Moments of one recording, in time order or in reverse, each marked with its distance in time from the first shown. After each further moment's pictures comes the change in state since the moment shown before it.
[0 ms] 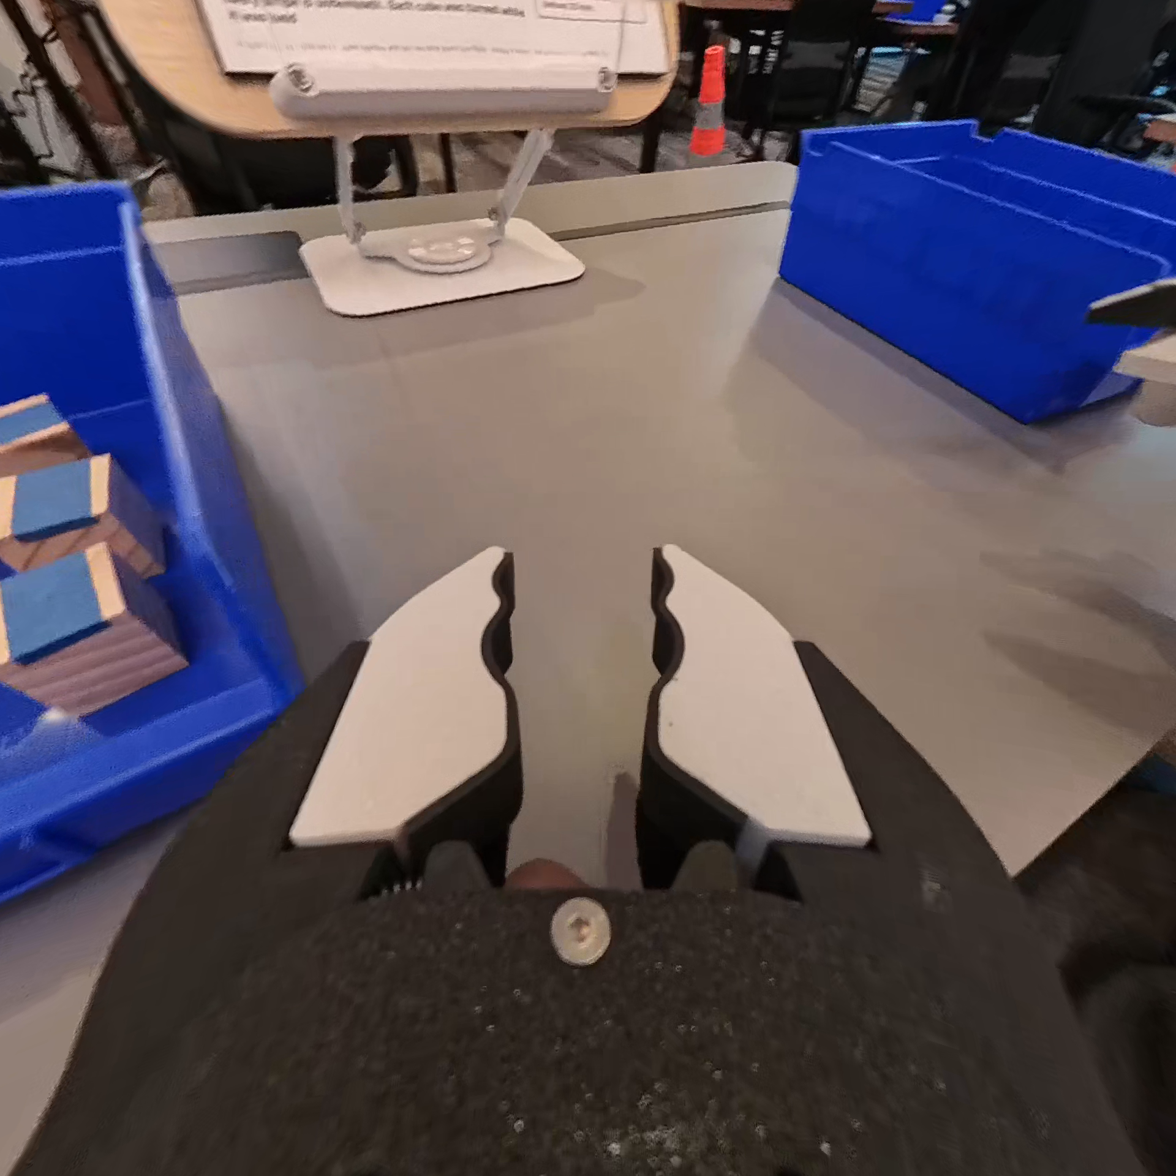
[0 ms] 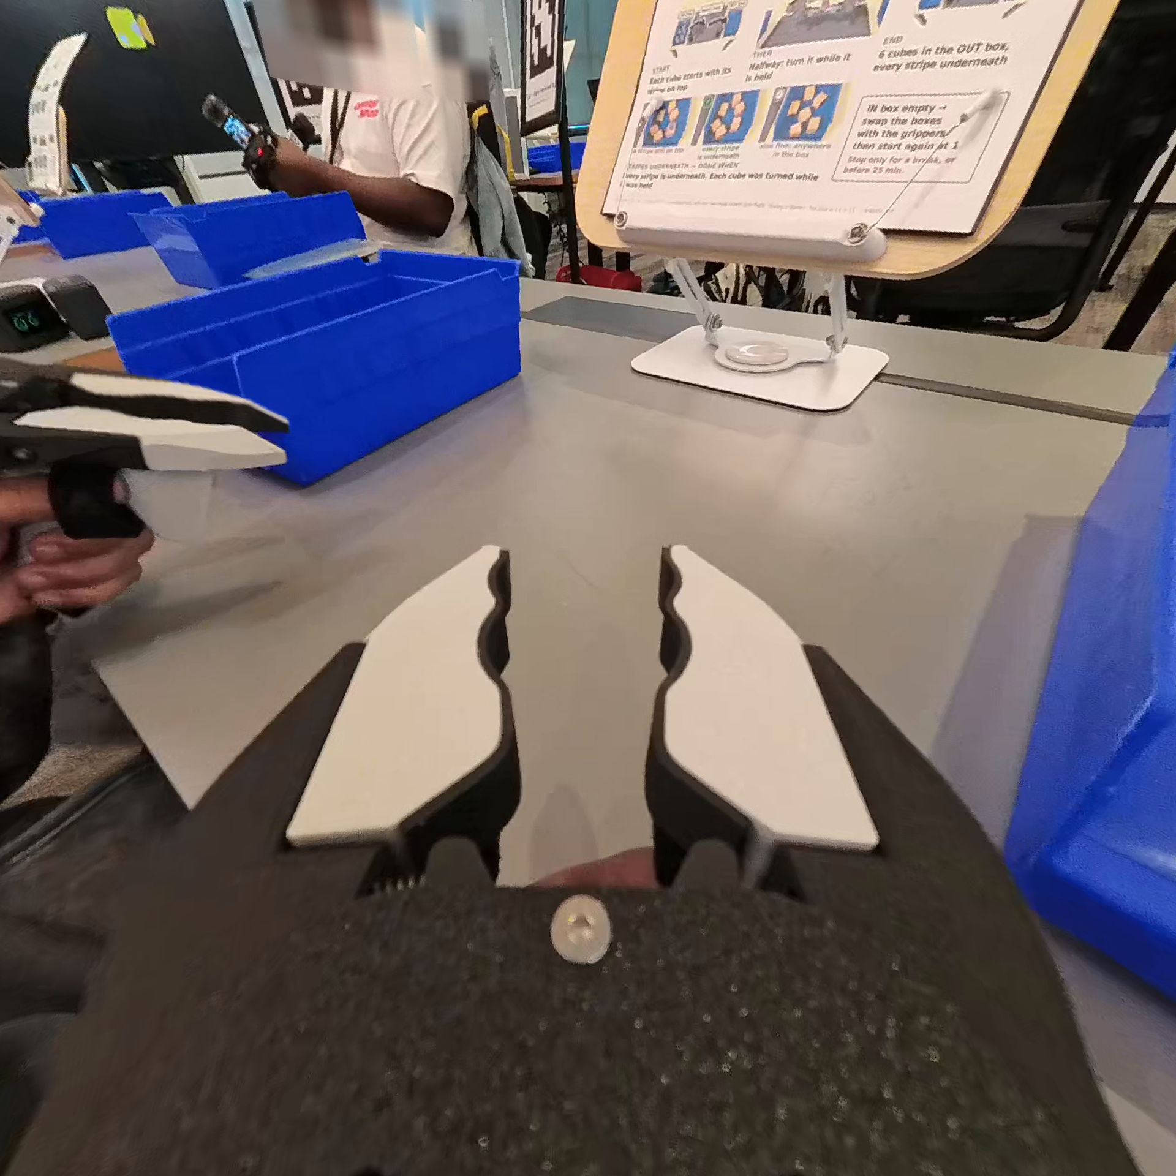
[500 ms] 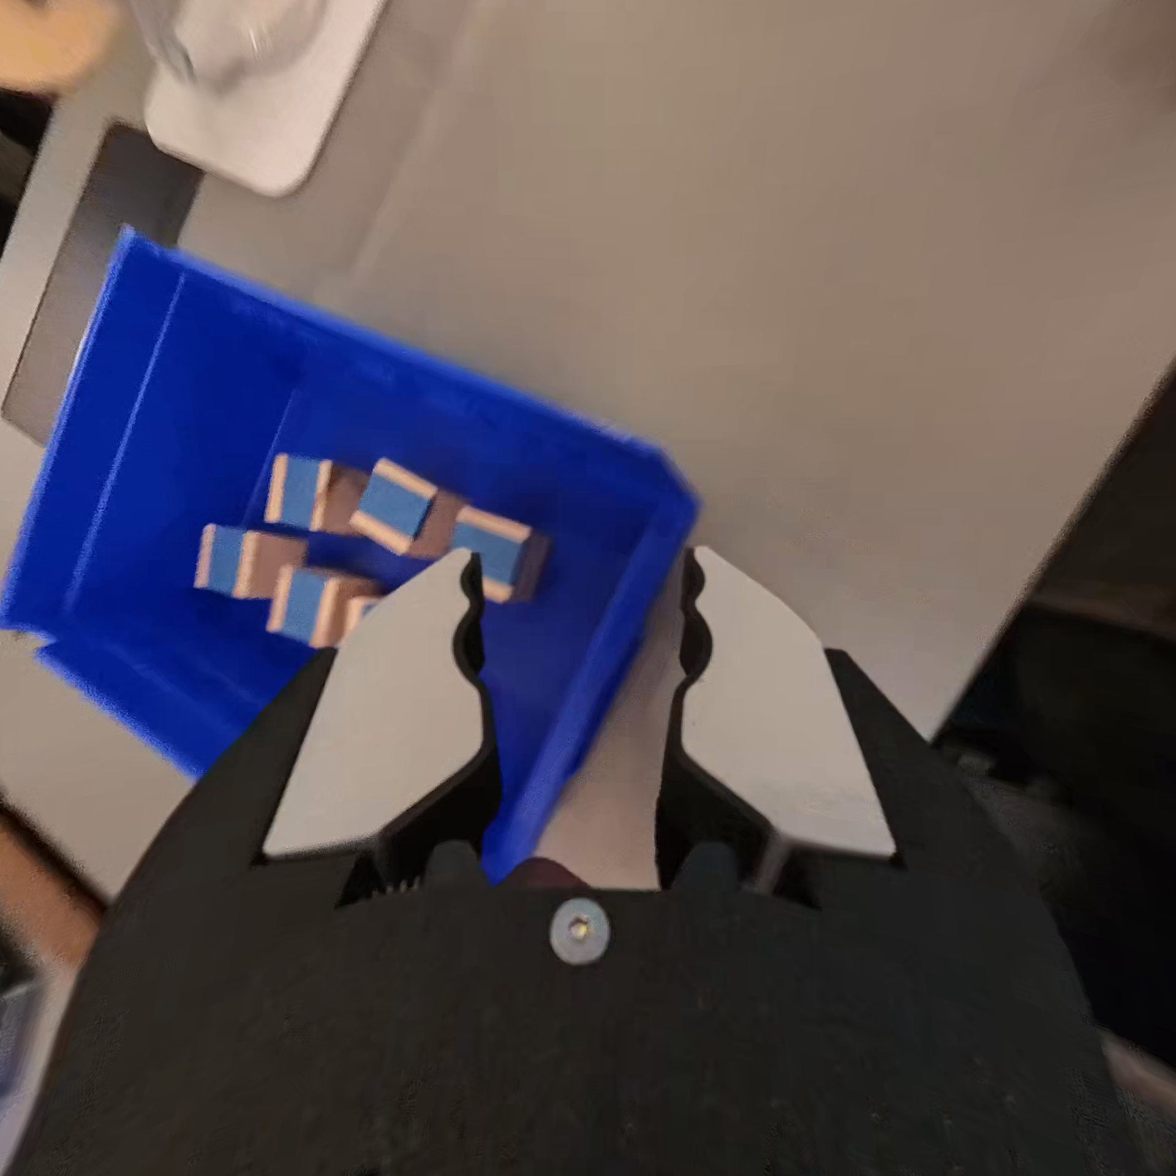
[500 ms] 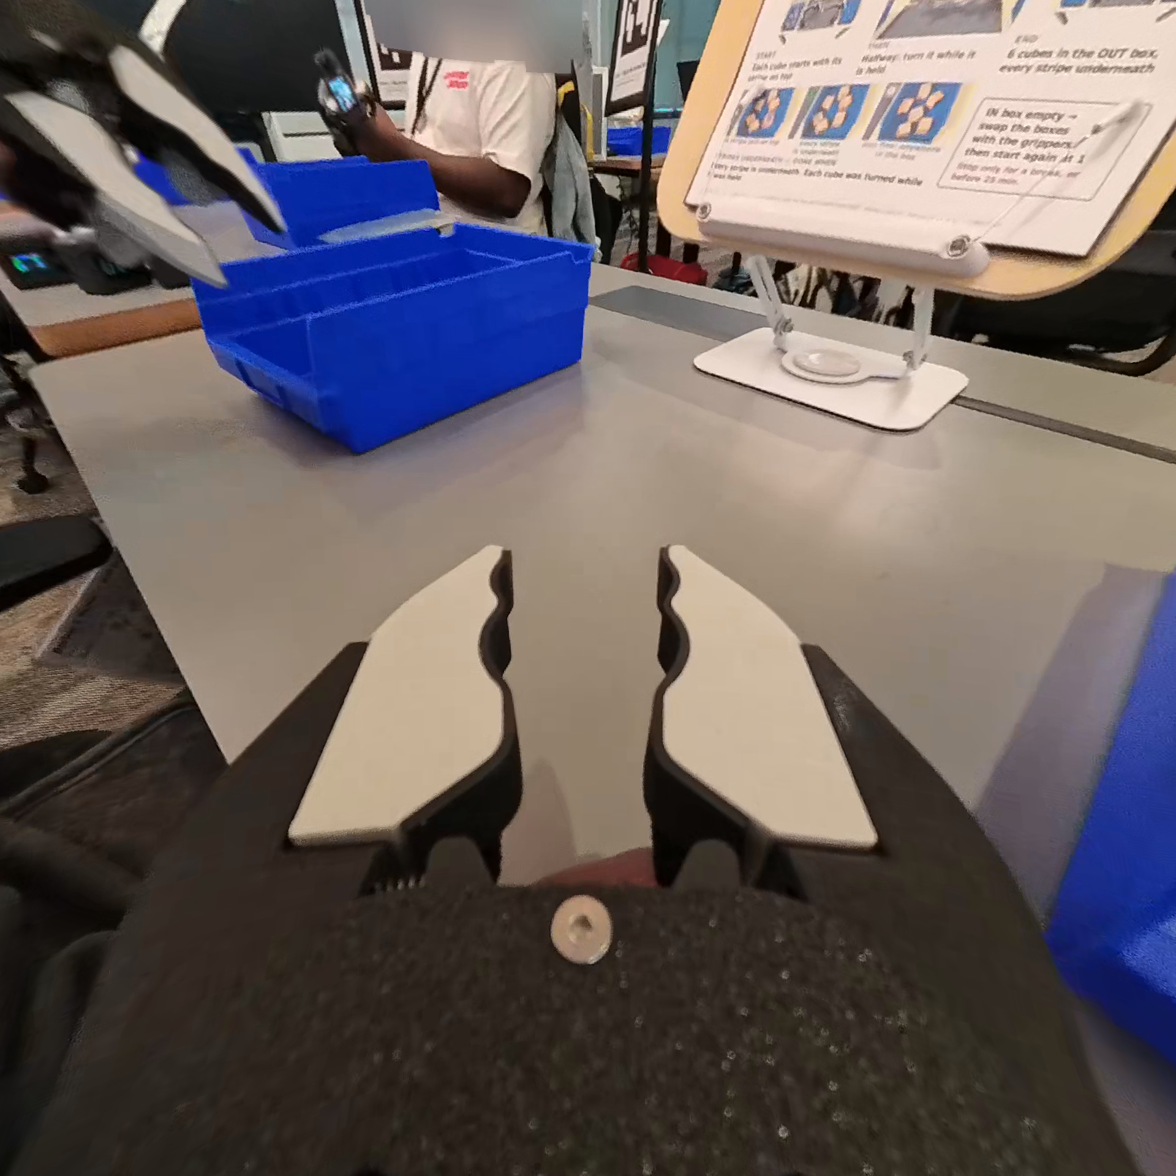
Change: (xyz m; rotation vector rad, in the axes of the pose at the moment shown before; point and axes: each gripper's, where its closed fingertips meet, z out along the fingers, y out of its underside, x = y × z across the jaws) left arm -0.121 -0.035 -0.061 -0.577 0.249 0.594; right arm -0.018 0.001 0.003 -0.019 -0.111 -0.065
